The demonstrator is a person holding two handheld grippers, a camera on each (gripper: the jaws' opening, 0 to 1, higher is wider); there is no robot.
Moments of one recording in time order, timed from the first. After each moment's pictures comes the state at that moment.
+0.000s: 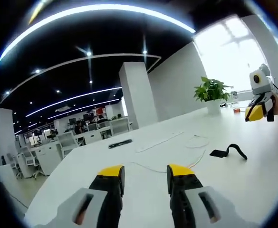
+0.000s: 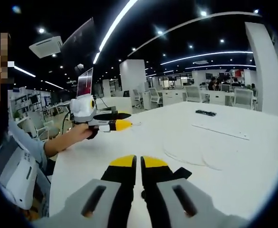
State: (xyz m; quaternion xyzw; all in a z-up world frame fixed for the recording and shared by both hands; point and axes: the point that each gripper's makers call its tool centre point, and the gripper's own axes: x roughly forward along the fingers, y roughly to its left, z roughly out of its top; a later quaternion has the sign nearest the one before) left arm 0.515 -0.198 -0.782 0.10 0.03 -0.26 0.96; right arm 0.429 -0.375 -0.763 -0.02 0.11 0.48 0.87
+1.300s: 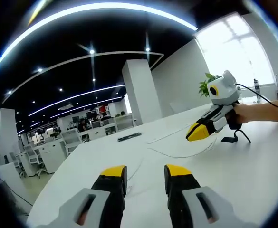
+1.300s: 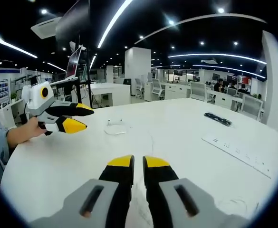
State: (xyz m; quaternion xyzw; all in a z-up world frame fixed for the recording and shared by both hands) left arm 0.529 -0.151 -0.798 0.10 0.04 -0.23 0.97; right arm 0.580 -0.280 -0.810 -0.10 0.12 0.48 0.86
